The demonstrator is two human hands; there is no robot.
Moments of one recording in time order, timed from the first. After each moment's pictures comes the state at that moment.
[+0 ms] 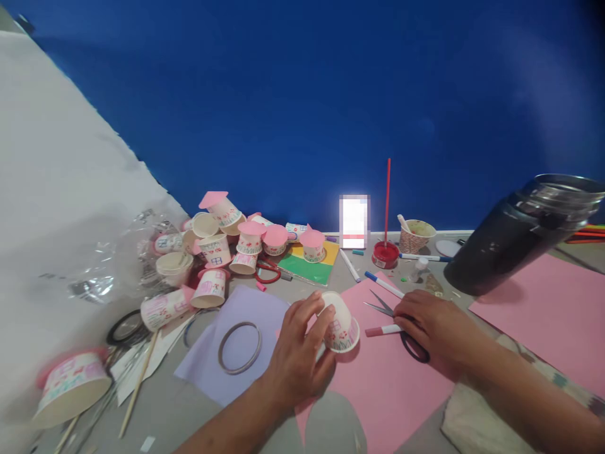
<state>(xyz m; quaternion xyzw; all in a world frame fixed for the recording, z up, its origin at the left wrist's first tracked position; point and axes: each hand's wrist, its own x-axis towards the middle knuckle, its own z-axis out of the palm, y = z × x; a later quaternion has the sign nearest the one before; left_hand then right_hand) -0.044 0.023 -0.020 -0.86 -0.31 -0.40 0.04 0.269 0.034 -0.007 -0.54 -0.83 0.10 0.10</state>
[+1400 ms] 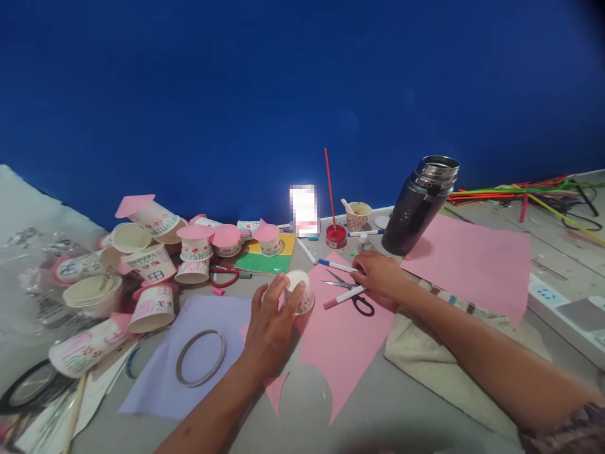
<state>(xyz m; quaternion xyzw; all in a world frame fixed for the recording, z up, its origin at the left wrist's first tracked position) -0.030 0.047 -0.034 -0.88 -0.33 -0.33 0.11 0.268 0.050 0.007 -0.69 -0.71 0.08 0.11</state>
